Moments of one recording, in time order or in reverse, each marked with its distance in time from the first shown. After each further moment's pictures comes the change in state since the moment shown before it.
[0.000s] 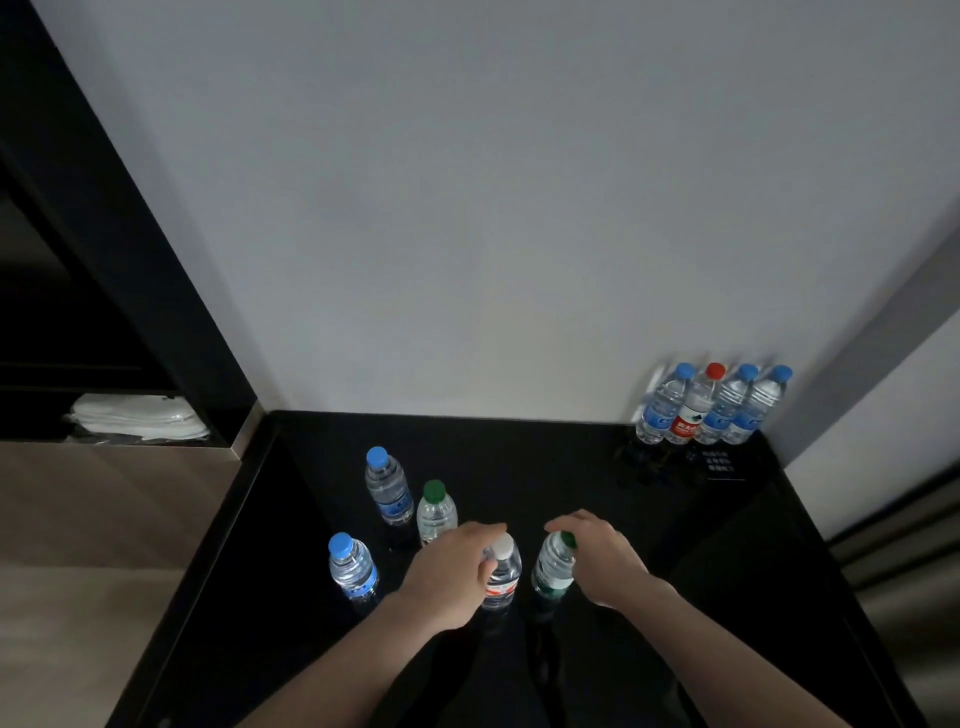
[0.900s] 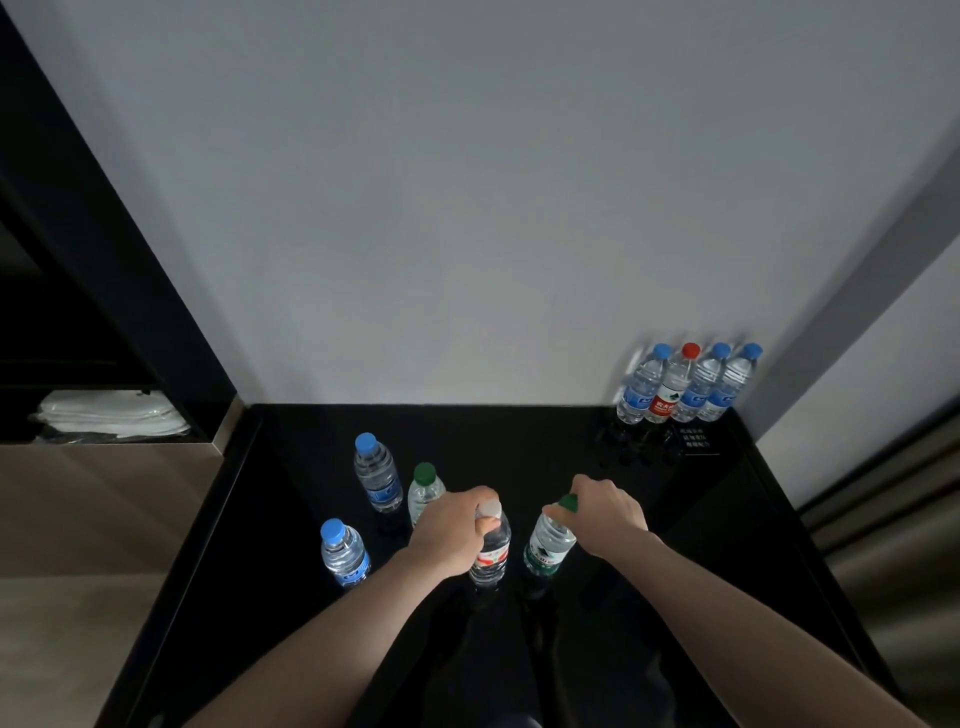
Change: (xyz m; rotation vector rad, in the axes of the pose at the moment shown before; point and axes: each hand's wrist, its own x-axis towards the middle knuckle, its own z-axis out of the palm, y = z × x) left_hand 0.024 0.003 -0.001 -0.085 -0.017 -0.057; right_hand 0.005 0.005 -0.011 -0.093 0.141 0.213
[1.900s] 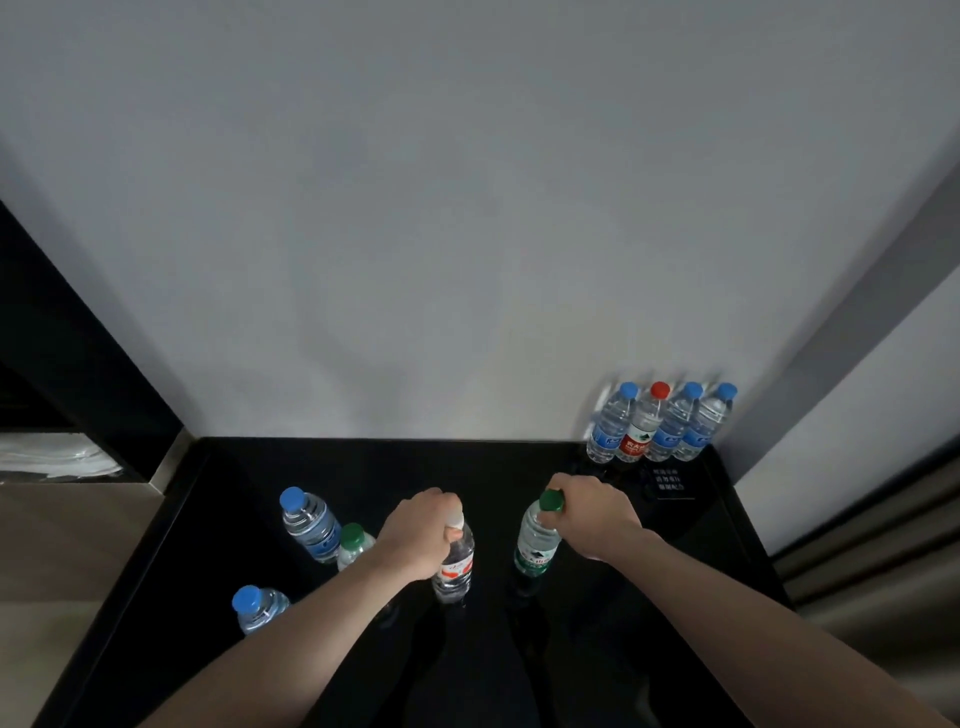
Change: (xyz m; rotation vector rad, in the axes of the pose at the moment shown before) left_hand 0.091 0.052 -0.012 0.241 -0.026 -0.024; right_hand 0.083 0.065 -0.070 -0.014 -0.032 -0.201
